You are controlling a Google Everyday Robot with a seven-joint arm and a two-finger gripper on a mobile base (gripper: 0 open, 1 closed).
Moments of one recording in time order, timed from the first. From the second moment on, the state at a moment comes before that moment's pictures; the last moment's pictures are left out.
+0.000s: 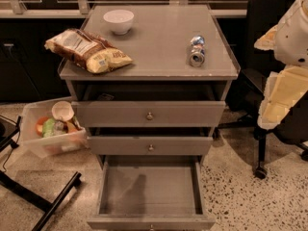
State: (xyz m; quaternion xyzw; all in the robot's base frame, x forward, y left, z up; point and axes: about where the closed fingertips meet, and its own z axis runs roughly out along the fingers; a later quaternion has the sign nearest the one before) arm 0.438 -0.216 0.978 -0.60 0.78 -0.04 0.16
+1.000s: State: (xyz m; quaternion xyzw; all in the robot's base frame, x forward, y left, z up) arm 0.388 -0.072 0.869 -0.60 0.78 -0.04 0.16
